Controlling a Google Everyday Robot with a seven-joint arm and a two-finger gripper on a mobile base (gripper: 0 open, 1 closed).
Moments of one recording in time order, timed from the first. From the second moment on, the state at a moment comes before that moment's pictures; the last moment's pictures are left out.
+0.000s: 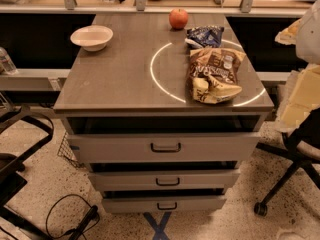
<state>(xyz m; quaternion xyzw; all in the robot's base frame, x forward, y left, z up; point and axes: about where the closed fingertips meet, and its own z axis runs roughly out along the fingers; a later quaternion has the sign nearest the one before) 0.438 -0.214 0.985 -0.60 0.78 -0.04 0.17</state>
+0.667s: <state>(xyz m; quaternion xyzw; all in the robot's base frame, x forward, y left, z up) 0.446 -0.216 0.987 -0.58 0.79 -0.03 0.18</state>
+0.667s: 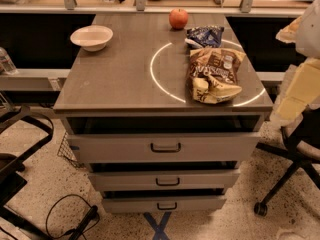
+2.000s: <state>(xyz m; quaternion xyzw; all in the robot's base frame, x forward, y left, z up) 0.617 -0.229 0.971 -0.27 0.94 -0.07 0.17</state>
